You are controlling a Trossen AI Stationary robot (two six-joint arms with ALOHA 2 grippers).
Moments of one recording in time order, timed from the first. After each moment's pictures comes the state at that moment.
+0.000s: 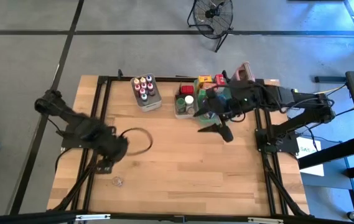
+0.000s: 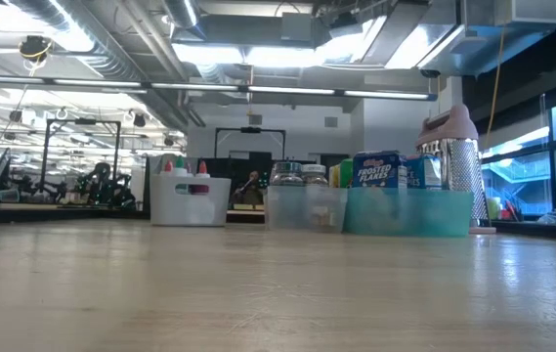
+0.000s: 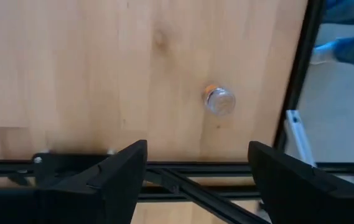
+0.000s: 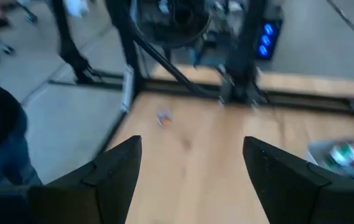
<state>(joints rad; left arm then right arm) -0.56 1.35 1.49 -1.57 0.09 -0.68 0.07 1.33 1.53 -0.61 -0.22 -0.01</state>
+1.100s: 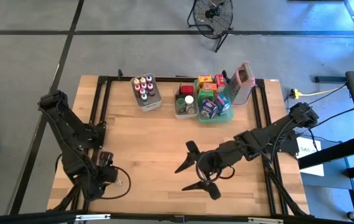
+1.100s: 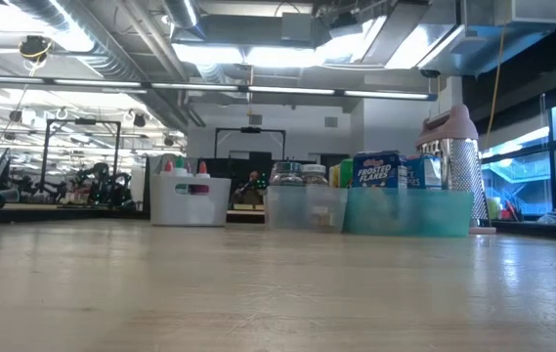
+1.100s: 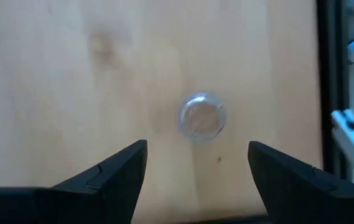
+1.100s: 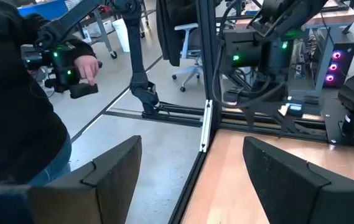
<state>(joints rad) -1.04 1.37 1.04 -1.07 -0.20 -0.92 0.52 1.61 1.53 -0.15 0.03 0.21</state>
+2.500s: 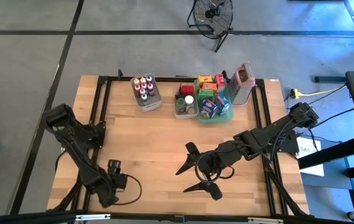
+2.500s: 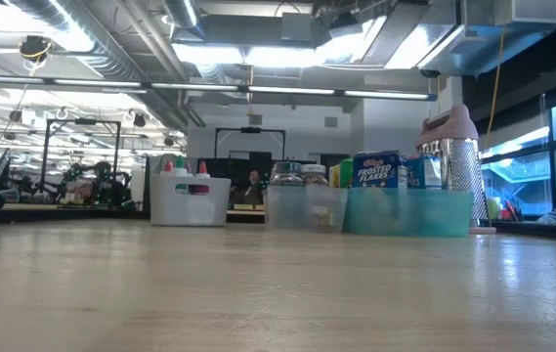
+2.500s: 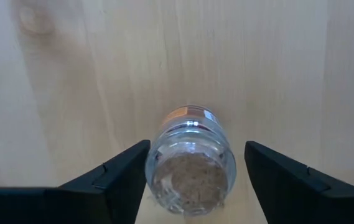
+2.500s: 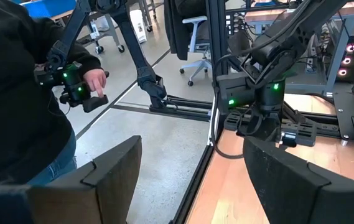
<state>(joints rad) -0.99 1.62 0.96 -0.83 -0.13 -0.91 0.52 1.61 1.53 -0.17 -0.01 0.22</state>
